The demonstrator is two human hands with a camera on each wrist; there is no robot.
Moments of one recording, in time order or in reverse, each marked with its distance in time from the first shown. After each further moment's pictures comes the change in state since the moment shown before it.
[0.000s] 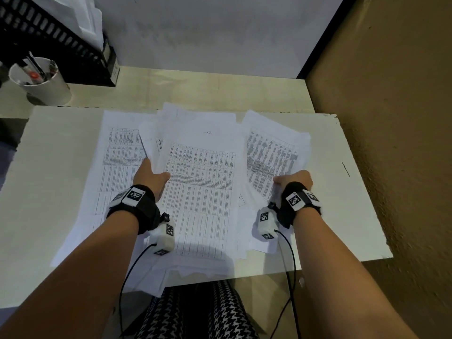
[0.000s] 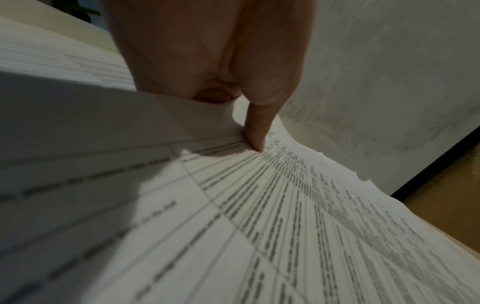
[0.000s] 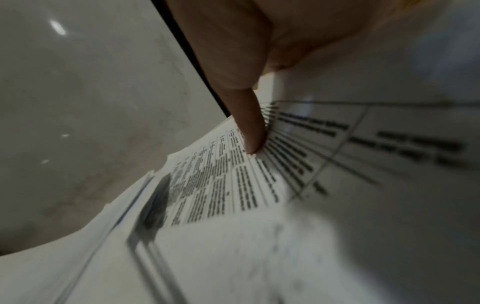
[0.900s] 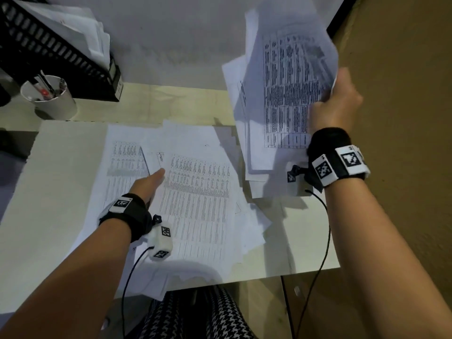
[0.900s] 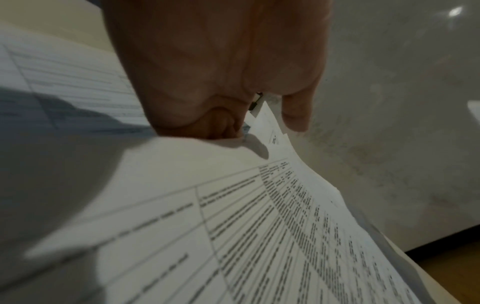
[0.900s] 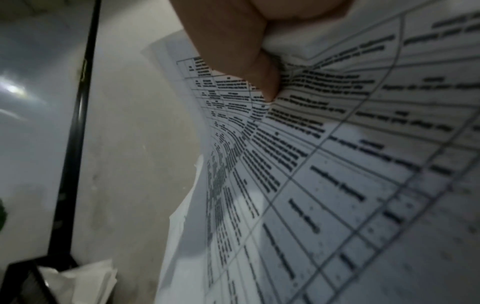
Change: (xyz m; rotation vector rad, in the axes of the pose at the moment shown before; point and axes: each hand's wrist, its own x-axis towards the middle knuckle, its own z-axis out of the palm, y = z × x) left_hand -0.017 0.012 -0.031 -0.371 -0.225 -0.299; right_hand -0.093 -0.129 -0.134 0.132 0.561 -0.880
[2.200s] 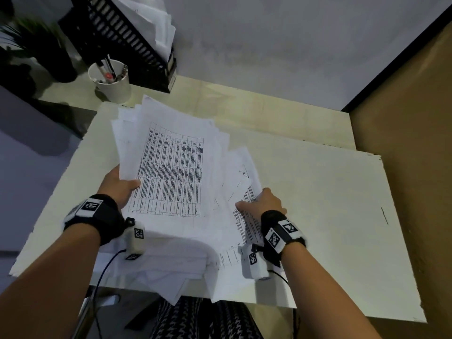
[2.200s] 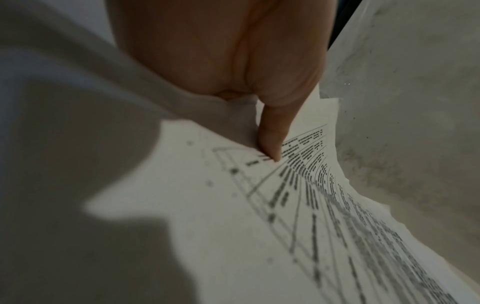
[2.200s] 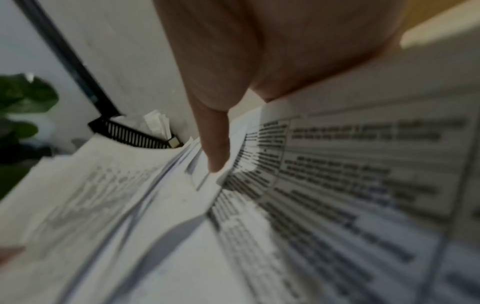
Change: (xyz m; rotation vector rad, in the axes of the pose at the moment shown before) left_hand 0.032 -0.037 -0.135 -0.047 0.302 0.254; right_hand -0.177 0.022 0.158 -0.360 -1.105 0.316
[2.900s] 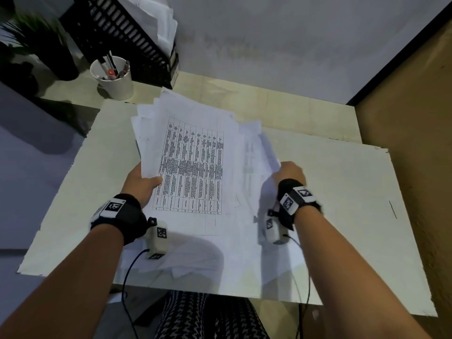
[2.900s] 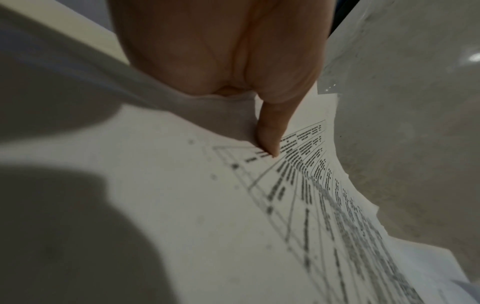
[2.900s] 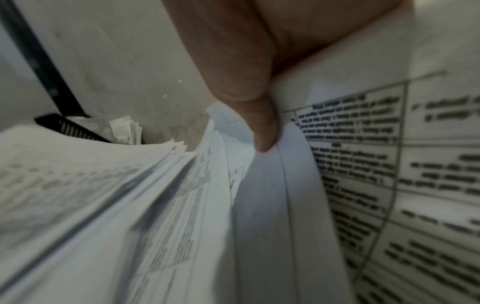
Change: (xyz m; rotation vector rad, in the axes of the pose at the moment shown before) left_hand -0.011 -0.001 0.030 -0.031 -0.092 0.044; right_hand 0.018 -0.019 -0.057 0.000 0.191 -0.043
